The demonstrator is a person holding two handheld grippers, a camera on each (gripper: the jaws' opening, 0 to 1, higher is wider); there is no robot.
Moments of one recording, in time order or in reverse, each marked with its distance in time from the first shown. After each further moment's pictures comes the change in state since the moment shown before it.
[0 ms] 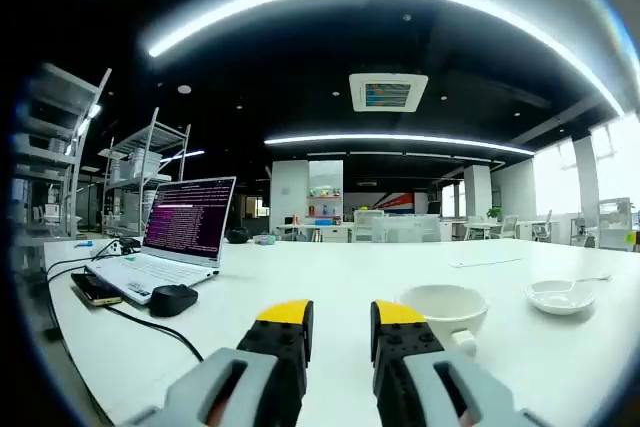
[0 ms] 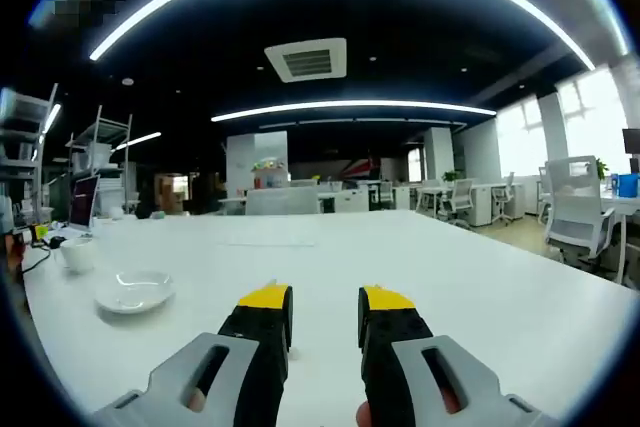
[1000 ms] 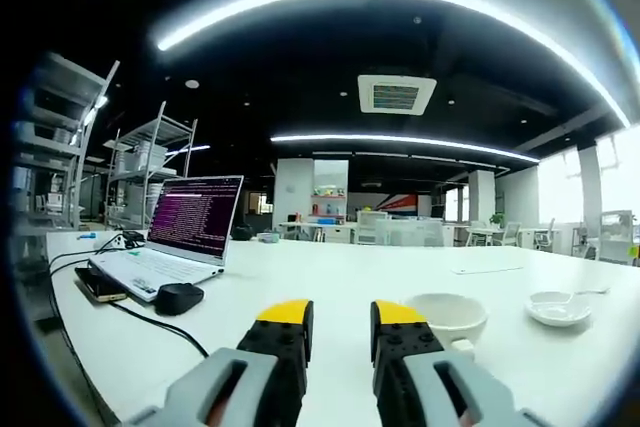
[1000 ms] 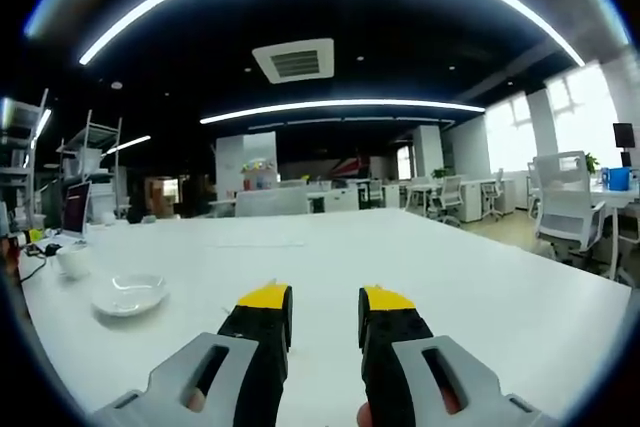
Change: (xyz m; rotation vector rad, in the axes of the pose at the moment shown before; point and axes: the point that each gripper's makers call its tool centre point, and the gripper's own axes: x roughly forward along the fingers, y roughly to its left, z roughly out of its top) left arm -0.003 0.014 0.005 -0.043 0.007 0.014; right arm -0.011 -0.014 0.003 0.017 0.008 -0.045
